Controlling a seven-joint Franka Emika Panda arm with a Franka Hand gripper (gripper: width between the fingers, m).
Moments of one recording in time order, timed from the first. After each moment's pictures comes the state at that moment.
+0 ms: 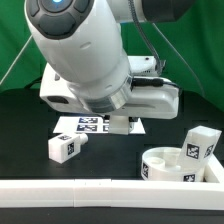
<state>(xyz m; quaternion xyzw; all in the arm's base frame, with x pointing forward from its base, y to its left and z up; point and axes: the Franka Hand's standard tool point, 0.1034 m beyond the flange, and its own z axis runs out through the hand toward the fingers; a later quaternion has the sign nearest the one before) 0.523 -0.005 0.071 -0.89 0.15 0.42 0.10</state>
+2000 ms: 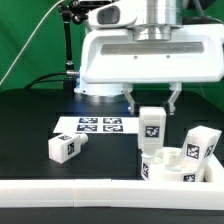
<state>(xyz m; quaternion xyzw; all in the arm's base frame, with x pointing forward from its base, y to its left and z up) 0.600 0.048 0.108 -0.99 0.06 -0.11 0.02</state>
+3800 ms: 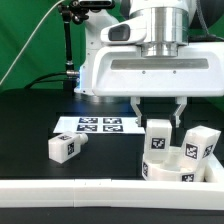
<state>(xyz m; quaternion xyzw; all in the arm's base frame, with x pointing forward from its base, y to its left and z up) 0.592 0.048 0.086 -0.99 0.06 -0.13 0.00</state>
